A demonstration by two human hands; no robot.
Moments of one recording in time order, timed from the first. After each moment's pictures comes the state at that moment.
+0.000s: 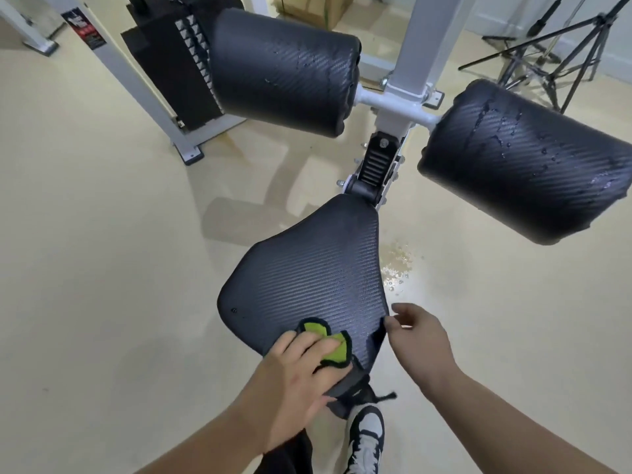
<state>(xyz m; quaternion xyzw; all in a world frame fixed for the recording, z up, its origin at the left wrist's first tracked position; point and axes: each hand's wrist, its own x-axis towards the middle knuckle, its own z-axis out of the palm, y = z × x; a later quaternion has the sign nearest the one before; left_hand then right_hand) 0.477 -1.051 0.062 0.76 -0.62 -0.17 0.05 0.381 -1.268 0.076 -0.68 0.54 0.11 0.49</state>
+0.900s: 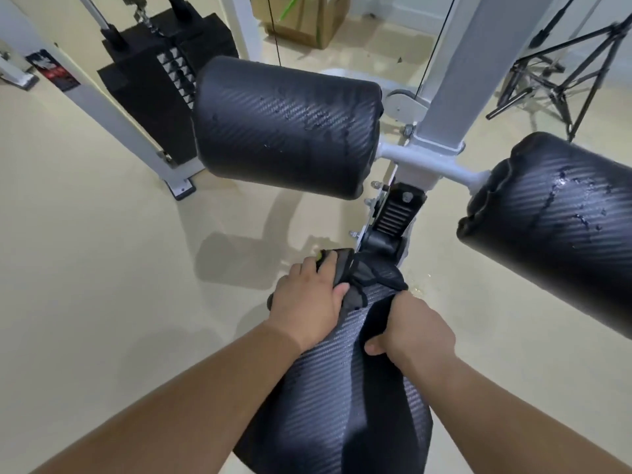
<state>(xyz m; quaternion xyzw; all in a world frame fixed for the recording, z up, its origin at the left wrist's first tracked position) 0.663 -1.207 0.028 0.89 -0.39 -0.24 0.03 0.543 -1.323 0.082 -0.78 0.45 0.33 0.27</state>
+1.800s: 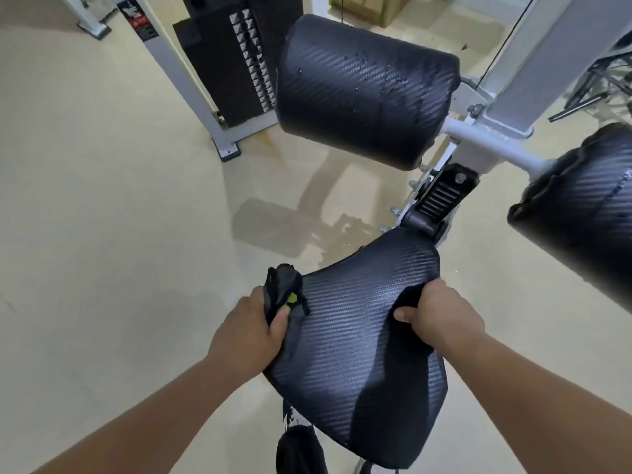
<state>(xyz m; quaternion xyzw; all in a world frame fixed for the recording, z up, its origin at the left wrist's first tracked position) 0.628 -1.035 0.042 0.93 -0.15 -0.30 0.16 0.529 -1.315 0.058 -0.79 0.45 0.32 0.27</state>
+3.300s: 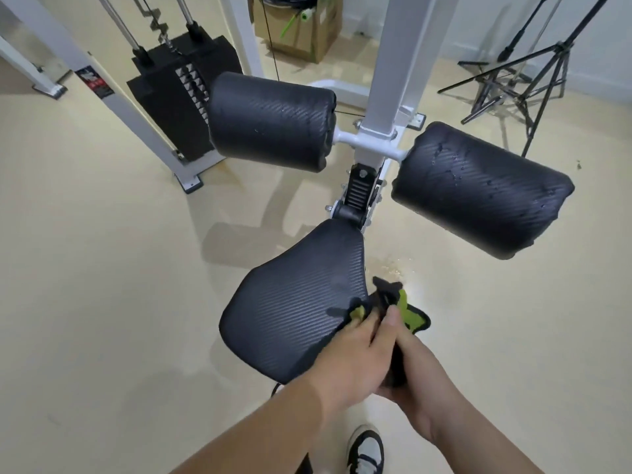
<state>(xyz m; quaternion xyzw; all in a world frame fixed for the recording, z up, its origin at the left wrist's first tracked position) 0.460 -1.180 0.153 0.77 -0.20 -0.52 0.31 0.371 -1.261 0.153 -0.36 0.52 0.08 0.77</state>
